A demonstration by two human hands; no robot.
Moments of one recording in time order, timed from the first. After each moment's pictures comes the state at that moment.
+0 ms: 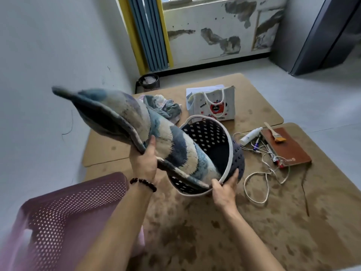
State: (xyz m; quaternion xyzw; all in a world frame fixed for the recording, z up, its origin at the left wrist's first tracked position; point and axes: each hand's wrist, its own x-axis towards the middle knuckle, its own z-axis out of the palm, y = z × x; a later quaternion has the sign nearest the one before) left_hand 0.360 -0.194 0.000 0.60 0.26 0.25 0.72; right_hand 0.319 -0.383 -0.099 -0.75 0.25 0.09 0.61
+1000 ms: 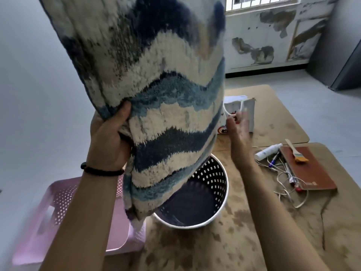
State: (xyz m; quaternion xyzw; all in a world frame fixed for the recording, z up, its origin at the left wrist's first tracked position) left_hand 0.319 -0.184 0.138 0.58 -0.02 0.30 0.76; right_hand 0.415 -0.418 0.027 -0.69 -0.07 0.00 0.72
